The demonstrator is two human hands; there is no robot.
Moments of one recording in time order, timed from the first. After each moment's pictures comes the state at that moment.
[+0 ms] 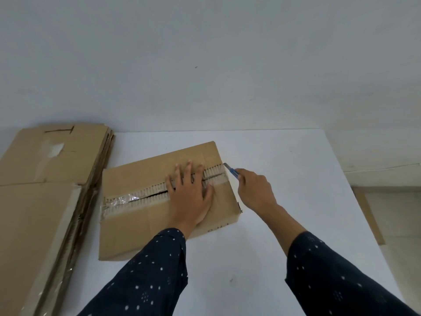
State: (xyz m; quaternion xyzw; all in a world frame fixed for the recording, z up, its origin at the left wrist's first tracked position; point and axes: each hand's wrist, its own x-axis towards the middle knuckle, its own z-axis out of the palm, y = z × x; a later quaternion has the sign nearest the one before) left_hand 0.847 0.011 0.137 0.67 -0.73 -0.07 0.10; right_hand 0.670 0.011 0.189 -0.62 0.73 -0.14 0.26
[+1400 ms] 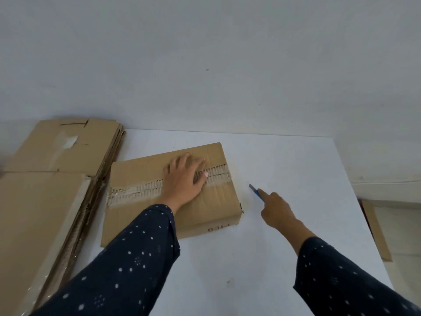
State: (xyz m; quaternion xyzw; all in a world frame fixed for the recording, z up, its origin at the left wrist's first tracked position) left_hand 0.881 -0.027 0.159 0.65 -0.75 -0.10 0.08; right_hand 0.614 0.024 0.142 -0.62 0.72 0.07 0.29
